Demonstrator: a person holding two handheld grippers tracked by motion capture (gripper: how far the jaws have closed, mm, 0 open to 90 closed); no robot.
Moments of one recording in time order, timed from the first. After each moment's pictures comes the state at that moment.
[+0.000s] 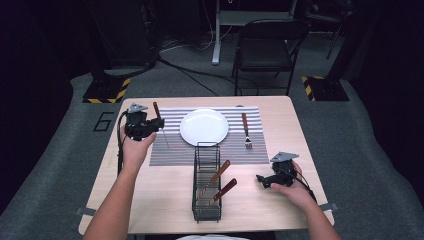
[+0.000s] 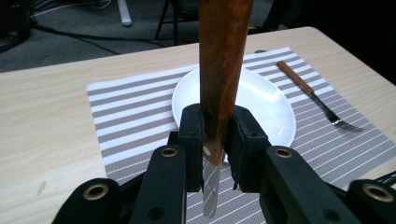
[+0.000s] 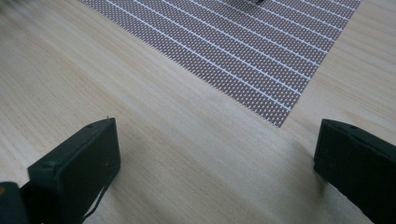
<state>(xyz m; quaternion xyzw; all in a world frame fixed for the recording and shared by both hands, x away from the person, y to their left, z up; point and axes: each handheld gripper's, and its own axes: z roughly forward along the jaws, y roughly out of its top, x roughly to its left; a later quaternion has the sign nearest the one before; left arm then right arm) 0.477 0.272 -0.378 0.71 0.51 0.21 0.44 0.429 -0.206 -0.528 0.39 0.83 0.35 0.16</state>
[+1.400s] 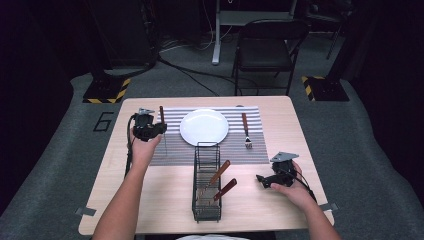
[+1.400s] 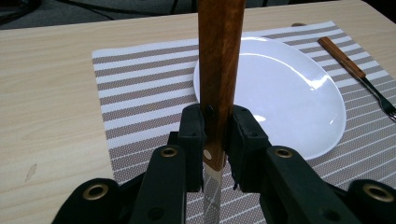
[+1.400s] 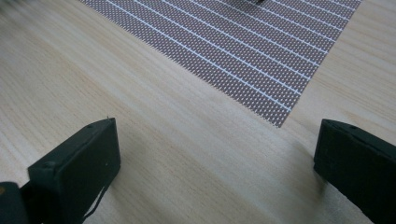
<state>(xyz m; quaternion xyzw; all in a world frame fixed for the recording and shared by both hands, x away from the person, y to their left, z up) 0.511 0.266 -0.422 0.71 0.54 0.20 0.40 0.429 -0.206 -0.528 0.39 0.83 0.35 0.17</state>
